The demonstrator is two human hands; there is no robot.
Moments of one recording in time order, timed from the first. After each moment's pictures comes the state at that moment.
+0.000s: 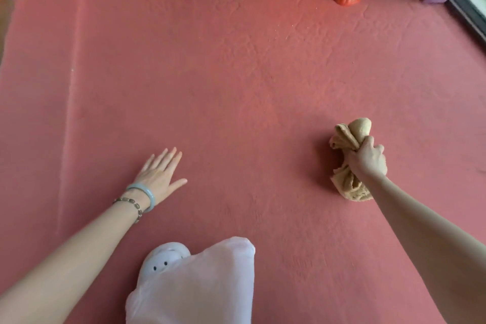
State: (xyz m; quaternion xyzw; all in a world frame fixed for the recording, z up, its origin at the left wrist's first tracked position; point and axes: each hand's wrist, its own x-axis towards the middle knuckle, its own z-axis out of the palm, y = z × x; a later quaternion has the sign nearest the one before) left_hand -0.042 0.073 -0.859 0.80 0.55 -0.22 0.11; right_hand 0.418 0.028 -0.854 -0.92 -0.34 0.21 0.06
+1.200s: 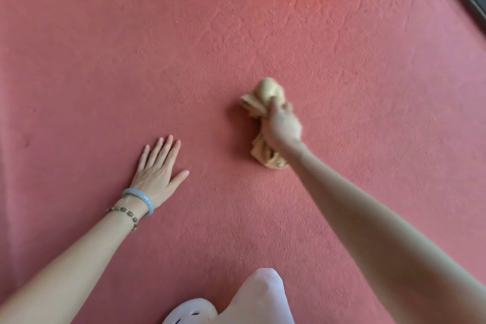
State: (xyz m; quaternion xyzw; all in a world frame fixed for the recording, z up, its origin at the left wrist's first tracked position) left_hand -0.058 0.171 -0.923 0.84 0.51 -0.08 0.14; right_hand 0.233 0.184 -0.878 -0.84 -0.50 0.18 0.06
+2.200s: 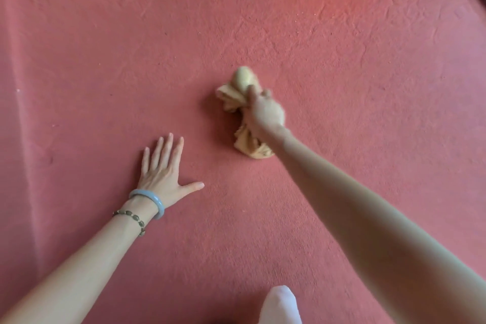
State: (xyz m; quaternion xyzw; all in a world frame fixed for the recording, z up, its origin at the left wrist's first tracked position) left_hand -0.076 0.218 -0.910 0.80 0.57 -0.09 0.17; right_hand 0.170 0.277 -0.879 -0.80 -0.56 0.19 0.06
